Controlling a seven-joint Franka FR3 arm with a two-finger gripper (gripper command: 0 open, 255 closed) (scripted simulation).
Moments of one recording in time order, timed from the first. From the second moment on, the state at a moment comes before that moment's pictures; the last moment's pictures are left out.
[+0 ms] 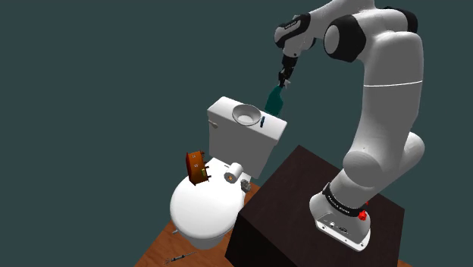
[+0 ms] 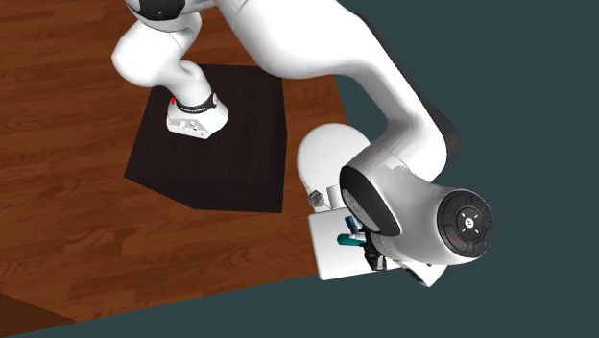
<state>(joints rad) -0.36 0.54 -0.40 -1.59 0.21 2.03 -0.84</state>
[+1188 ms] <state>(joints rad) -0.29 0.51 -0.39 -1.37 0.18 1.78 -0.70</state>
